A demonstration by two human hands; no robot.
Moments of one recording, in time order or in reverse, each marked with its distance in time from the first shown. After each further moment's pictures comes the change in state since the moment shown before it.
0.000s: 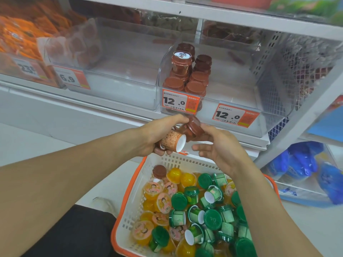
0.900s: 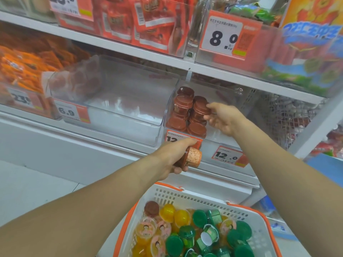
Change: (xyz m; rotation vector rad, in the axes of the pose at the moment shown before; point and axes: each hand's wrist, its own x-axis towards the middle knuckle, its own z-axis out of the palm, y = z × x) left_hand 0.023 0.038 -0.005 -0.244 0.034 0.042; right_hand 0.121 -0.139 0.014 -0.145 0.284 -0.162
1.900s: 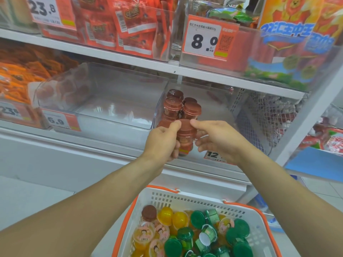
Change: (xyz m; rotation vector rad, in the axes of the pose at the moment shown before) left_hand -0.018 0.023 0.007 -0.029 0.248 0.344; right_hand -0.100 0.014 -0.019 -0.180 -0.304 -0.078
